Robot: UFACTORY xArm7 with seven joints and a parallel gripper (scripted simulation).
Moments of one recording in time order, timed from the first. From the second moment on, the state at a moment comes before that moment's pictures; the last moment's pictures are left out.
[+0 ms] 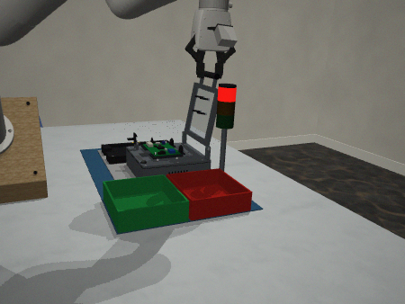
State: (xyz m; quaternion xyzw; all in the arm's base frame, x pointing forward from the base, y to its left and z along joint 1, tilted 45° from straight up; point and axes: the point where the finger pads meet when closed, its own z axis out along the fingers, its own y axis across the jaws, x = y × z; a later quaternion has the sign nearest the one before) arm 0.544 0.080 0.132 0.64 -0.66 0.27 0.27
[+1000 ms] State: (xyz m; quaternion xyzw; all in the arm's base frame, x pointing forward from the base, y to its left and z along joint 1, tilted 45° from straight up) arm 0.544 0.116 0.167 0.64 -0.66 0.27 0.27
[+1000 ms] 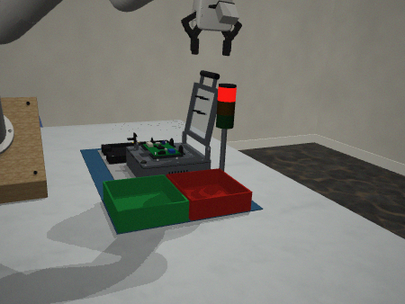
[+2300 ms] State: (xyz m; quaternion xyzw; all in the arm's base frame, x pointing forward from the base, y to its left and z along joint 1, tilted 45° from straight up) arm 0.415 0.118 0.166 0.64 -0.66 0.27 0.27
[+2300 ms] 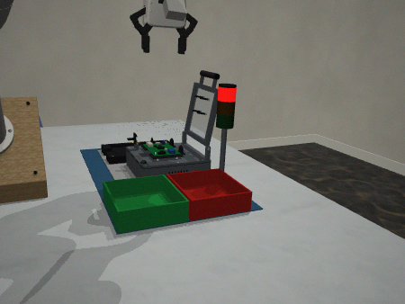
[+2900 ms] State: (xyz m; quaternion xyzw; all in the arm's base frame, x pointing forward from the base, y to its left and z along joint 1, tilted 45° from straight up) arm 0.411 0.109 0.156 0.64 -0.66 0.27 0.27
